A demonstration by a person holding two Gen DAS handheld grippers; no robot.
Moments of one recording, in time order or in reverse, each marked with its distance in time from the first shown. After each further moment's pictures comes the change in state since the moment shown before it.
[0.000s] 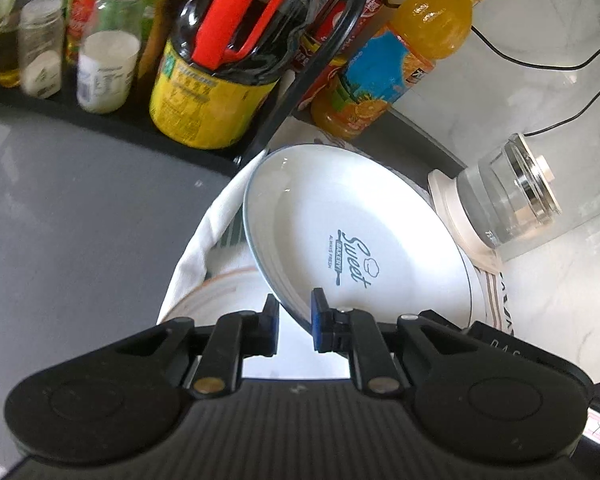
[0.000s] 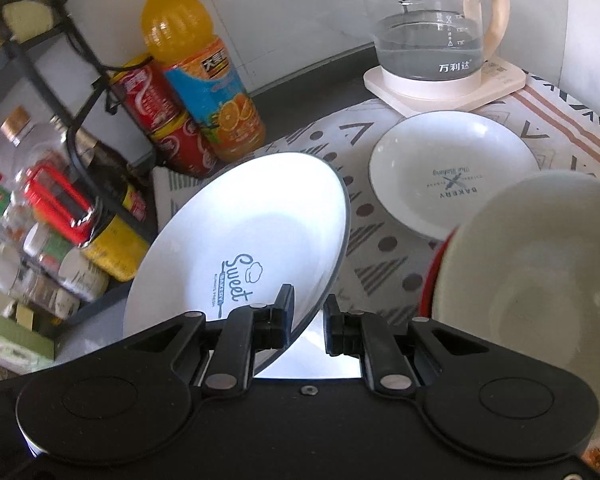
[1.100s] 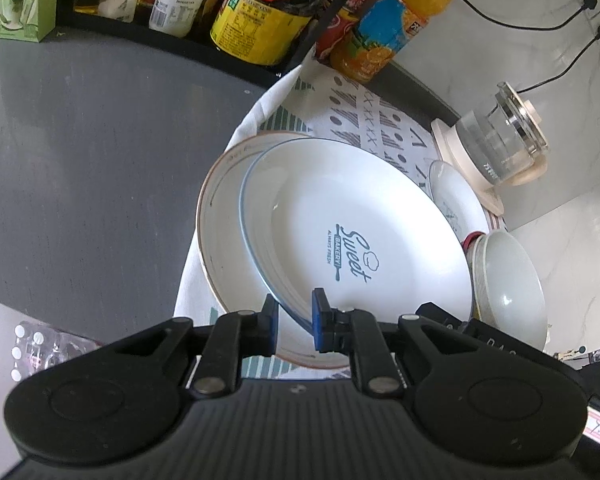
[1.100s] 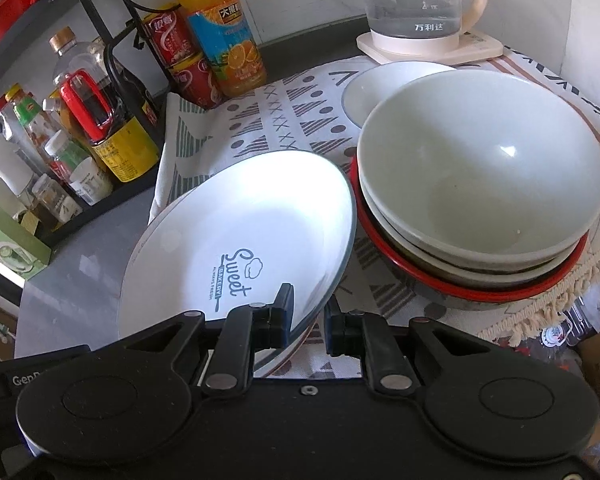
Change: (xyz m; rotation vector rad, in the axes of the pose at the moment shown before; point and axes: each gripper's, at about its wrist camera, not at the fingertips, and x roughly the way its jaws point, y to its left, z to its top) left arm -0.050 0.027 -0.103 0.008 0.020 0.029; right arm -0.046 -0.035 -0.078 -0.100 0.047 0.006
